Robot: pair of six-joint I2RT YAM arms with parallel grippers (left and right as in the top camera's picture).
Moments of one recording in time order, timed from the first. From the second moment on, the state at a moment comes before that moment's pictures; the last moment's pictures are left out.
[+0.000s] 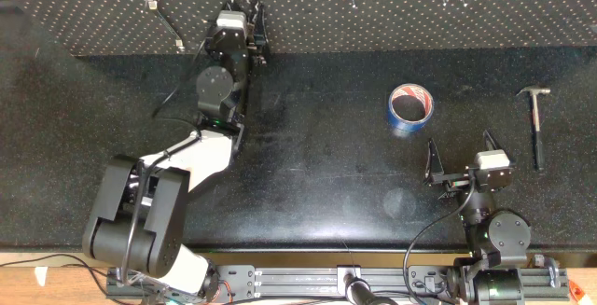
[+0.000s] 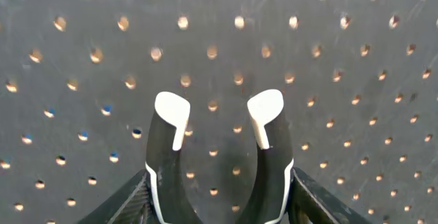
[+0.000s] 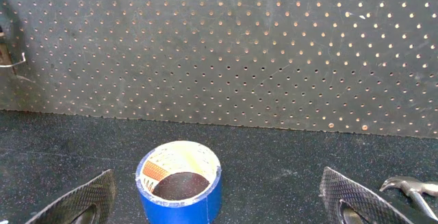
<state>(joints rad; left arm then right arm) -0.24 1.75 0.72 1.14 -0.13 -0.02 0.02 0.01 0.01 -0.06 -0.11 0.00</state>
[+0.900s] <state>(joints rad) -0.24 1.60 0.72 0.81 -0.12 -0.04 0.02 0.01 0.01 -0.06 -0.11 0.00</state>
